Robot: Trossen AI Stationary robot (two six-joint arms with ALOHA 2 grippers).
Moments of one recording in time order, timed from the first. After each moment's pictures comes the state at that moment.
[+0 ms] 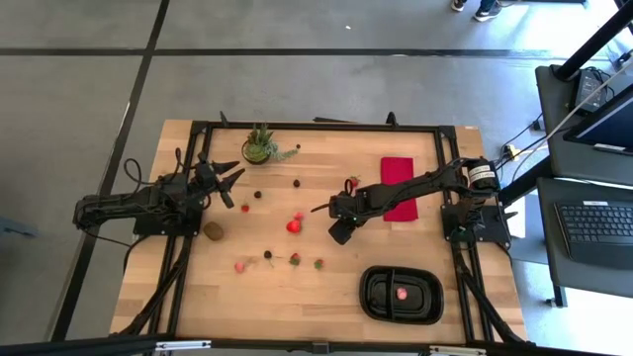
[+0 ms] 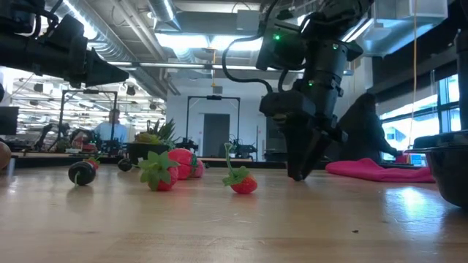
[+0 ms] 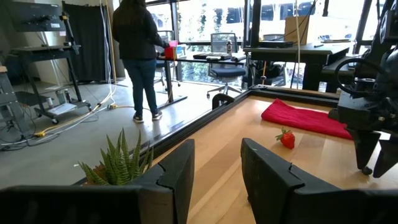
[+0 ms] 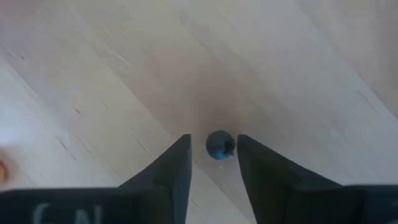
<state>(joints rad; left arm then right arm) 0.13 0.00 0.06 -0.07 -0.51 0.01 0.03 1.86 1.11 -0.52 0.03 0.78</state>
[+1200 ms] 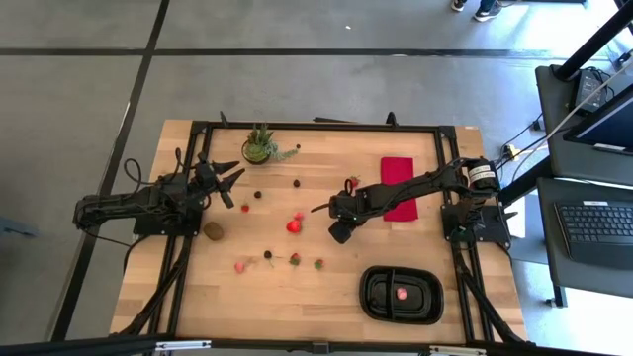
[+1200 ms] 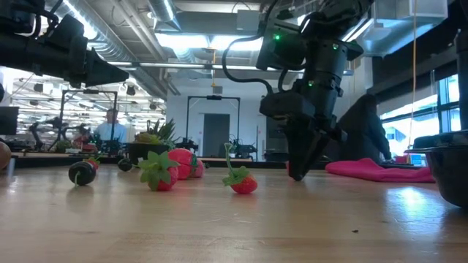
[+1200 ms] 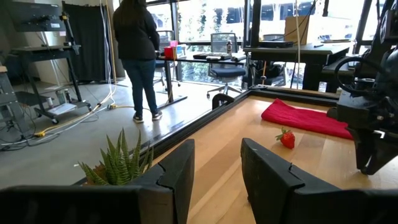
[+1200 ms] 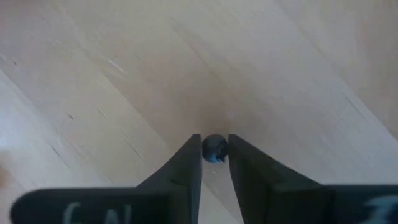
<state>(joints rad) 0.13 0.00 0.06 -0.07 -0.51 0.01 0.03 1.87 1.11 -0.53 0.06 0.78</state>
